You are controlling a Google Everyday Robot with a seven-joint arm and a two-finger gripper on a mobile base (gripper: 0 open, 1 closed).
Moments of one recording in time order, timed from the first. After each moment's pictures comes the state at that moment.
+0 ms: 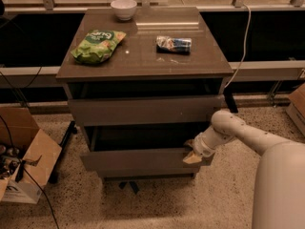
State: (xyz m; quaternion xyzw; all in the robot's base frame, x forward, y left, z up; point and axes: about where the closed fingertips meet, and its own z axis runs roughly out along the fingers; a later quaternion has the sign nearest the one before) arm 0.604 -0.173 0.420 -0.63 0.73 0.21 0.16
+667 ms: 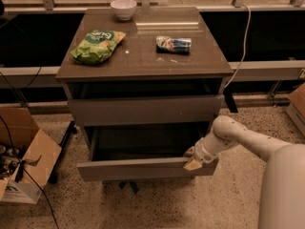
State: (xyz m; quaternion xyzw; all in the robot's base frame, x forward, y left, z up) arm 0.580 -0.170 0.414 -0.62 0.74 0.23 0.15
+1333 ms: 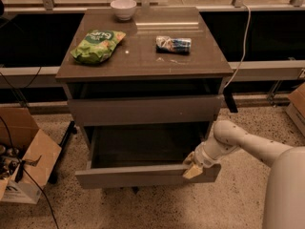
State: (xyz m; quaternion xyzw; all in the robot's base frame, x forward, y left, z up) arm 0.565 -0.168 0.413 -0.60 0.75 0.24 0.15
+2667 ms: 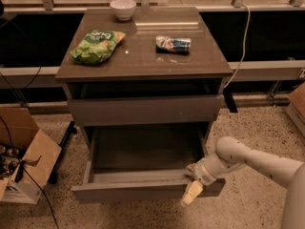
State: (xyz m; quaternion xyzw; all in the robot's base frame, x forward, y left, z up) arm 0.500 -0.147 0.402 -0.51 0.79 0.30 0.13
